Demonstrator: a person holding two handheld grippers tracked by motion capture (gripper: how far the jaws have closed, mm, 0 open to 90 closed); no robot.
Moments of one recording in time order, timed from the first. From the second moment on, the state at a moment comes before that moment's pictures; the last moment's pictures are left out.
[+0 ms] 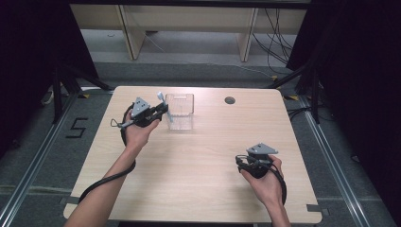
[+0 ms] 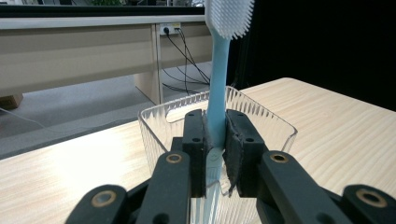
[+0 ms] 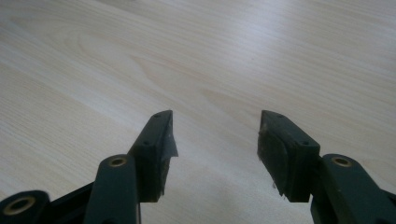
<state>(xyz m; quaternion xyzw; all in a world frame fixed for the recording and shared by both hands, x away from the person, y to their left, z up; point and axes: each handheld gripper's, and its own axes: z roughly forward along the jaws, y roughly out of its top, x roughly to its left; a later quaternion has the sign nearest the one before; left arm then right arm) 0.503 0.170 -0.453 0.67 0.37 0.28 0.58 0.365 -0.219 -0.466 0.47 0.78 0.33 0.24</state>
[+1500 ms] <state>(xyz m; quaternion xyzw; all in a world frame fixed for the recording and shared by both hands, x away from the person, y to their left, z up) 0.481 0.190 -0.453 0.73 0.39 0.27 0.50 0.364 -0.213 -0.469 0.47 0.78 0.33 0.24</state>
